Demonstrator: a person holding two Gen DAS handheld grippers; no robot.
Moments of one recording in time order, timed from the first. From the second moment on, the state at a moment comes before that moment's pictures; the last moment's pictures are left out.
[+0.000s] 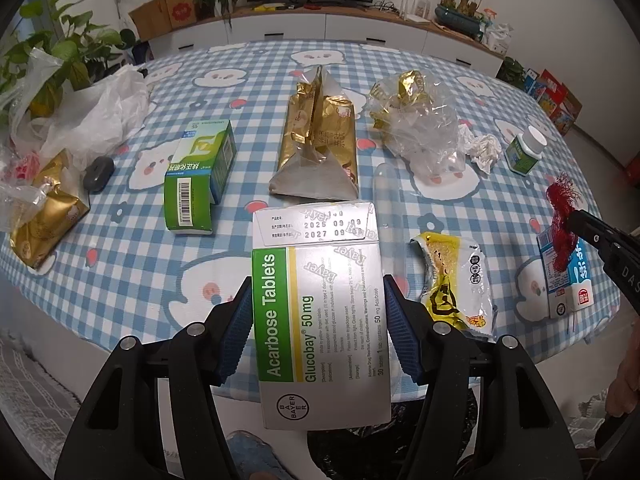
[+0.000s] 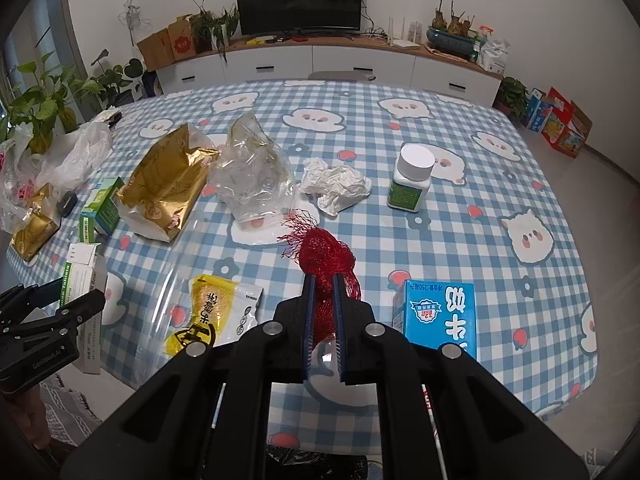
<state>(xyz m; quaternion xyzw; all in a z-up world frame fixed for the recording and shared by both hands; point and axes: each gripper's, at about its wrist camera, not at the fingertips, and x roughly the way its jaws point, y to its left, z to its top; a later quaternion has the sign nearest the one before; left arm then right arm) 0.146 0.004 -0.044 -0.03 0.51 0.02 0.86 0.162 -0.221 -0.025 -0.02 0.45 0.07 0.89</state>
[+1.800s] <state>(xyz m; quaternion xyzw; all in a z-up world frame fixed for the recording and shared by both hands) -0.054 -0.004 -0.038 -0.06 0.45 -0.02 0.89 -0.050 -0.200 -0.030 -0.01 0.41 0.09 0.91</state>
